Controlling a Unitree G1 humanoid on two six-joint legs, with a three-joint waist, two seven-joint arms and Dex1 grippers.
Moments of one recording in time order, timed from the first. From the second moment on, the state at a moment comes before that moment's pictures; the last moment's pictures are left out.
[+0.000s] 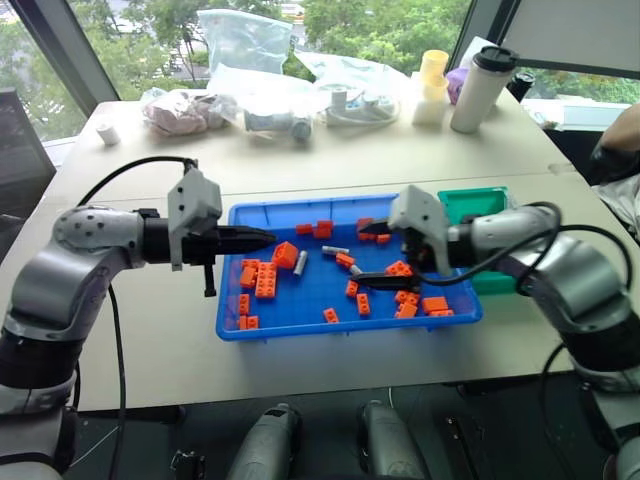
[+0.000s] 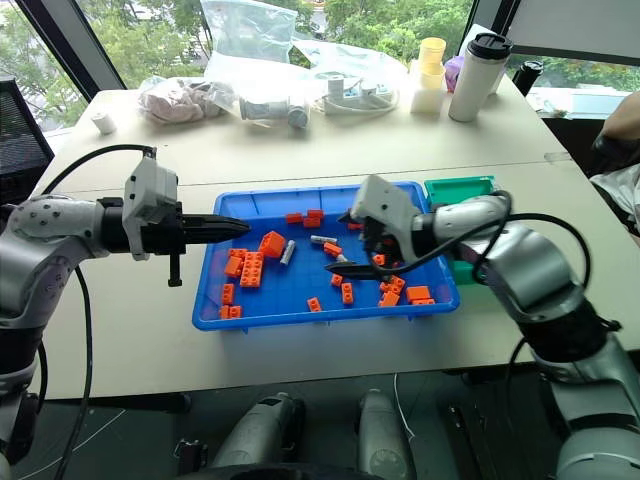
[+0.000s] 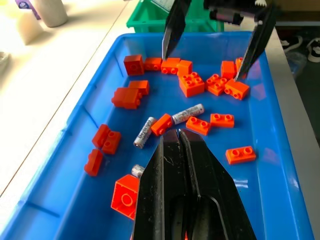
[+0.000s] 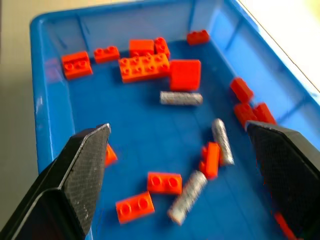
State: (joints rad) left arm -0.50 0.86 0.02 -0.28 -0.54 0.52 -1.12; right arm -0.71 -0.69 0.36 -0.29 0.40 0.77 0.94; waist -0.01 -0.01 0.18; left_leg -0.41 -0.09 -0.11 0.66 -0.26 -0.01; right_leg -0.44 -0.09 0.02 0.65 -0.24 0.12
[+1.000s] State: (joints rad) left arm -0.43 0.87 0.06 -0.36 -0.56 0.54 -1.07; right arm -0.90 -0.28 0.54 0.31 0.04 0.67 0.91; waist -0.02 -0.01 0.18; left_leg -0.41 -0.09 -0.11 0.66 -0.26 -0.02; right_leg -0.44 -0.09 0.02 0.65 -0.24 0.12
